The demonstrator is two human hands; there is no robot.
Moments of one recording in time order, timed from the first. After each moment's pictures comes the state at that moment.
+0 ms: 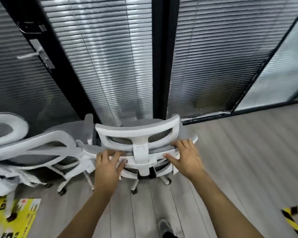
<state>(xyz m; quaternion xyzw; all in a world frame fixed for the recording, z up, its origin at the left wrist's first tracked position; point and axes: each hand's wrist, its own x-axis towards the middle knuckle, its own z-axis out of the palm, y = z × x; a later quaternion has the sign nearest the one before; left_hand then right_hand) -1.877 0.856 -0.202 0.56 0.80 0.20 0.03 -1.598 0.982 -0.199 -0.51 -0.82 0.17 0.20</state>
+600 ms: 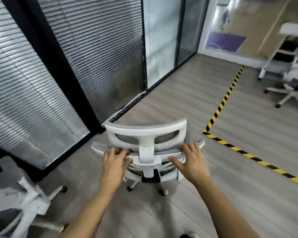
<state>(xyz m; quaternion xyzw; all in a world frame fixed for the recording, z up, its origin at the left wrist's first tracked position) -1.717 0.765 -0.200 0.81 0.53 0.21 0.14 -1.434 0.659 -0.211 -0.77 -0.57 0.04 0.29</state>
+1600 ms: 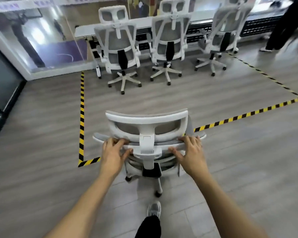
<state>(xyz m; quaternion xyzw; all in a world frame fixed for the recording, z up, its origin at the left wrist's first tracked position) -0.897 0.473 -0.195 0.95 0.07 0.17 0.26 -0.842 0.182 -0.195 -0.93 -0.12 -0.13 0.33</state>
